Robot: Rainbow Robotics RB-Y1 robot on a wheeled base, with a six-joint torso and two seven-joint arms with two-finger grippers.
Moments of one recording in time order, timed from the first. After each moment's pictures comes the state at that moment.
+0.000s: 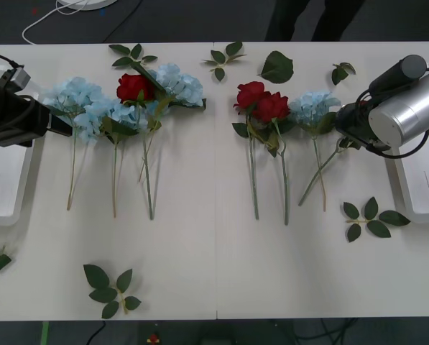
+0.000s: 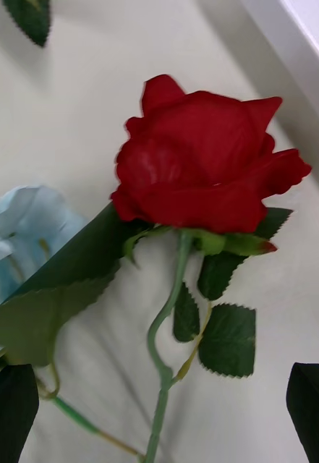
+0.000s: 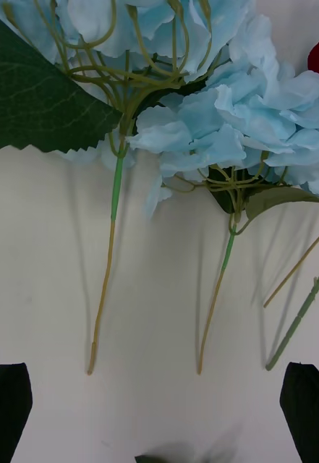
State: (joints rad) right arm -0.69 -0.80 0.53 -1.40 -0.59 1.14 0.44; left arm -0.85 1.24 -0.80 -1.32 1.63 1.03 -1.29
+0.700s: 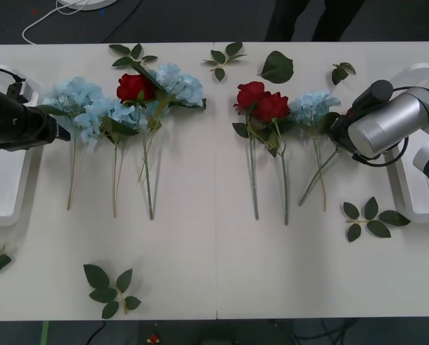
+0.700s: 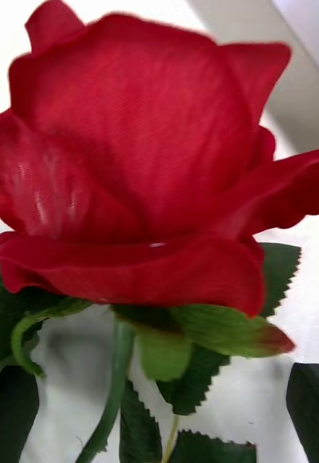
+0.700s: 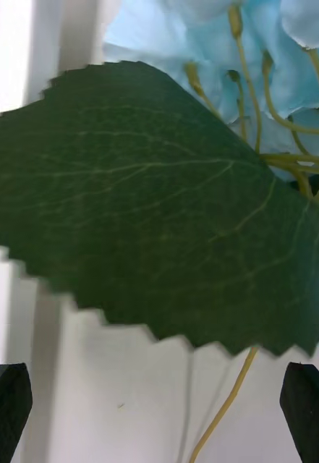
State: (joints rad) right arm -0.81 -0.68 0.67 -1.01 -0.55 0.93 0.44; left arm -1.11 1.10 -1.36 -0.97 1.70 0.71 -1.26
